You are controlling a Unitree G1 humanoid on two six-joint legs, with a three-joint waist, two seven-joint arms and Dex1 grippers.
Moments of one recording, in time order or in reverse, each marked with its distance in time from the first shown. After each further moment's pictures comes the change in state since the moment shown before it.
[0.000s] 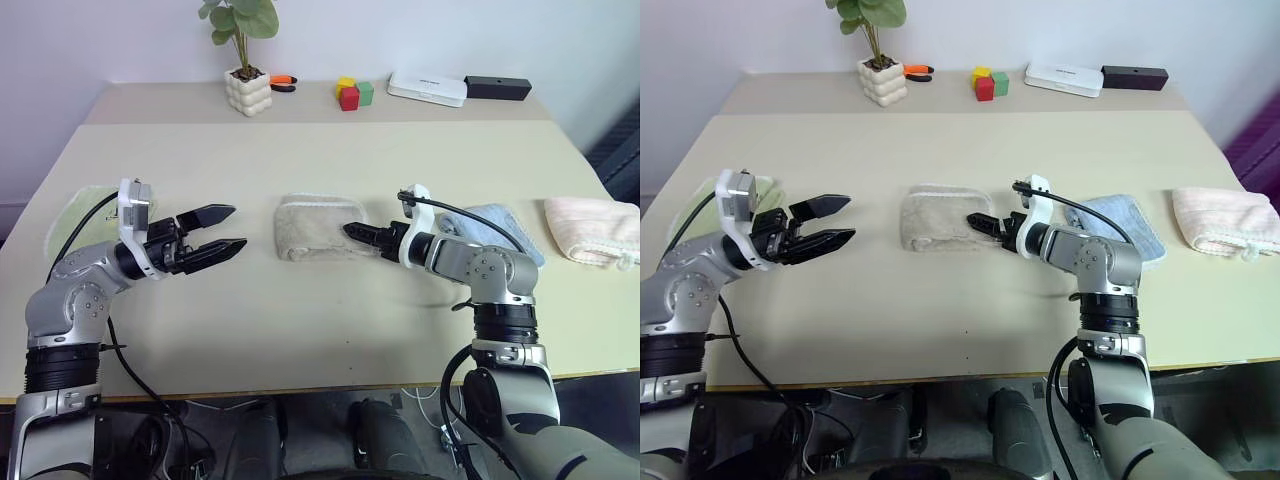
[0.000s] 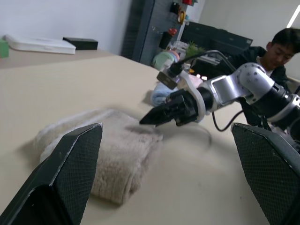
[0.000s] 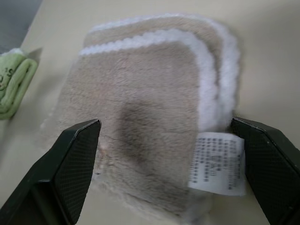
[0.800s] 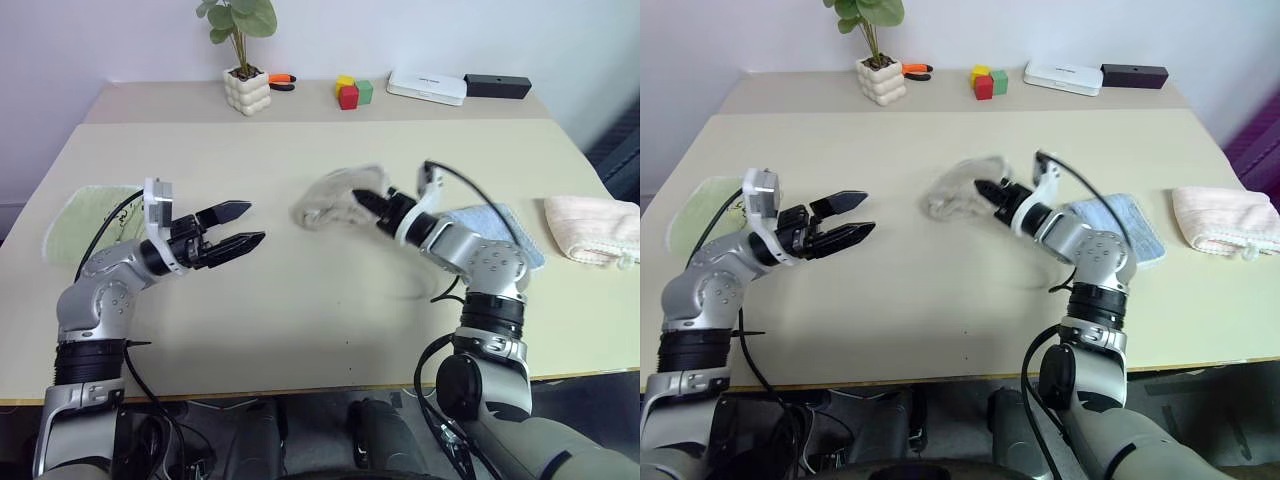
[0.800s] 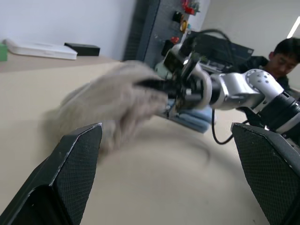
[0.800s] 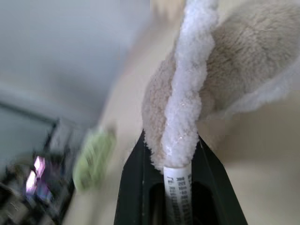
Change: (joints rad) left arm -0.083 -0.089 -0.061 0.089 0.040 -0.057 0.037; right arm -0.071 0.141 -0.410 -0.050 0.287 -0.061 -0.167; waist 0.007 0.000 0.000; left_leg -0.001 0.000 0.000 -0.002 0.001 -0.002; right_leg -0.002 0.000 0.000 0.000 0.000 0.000
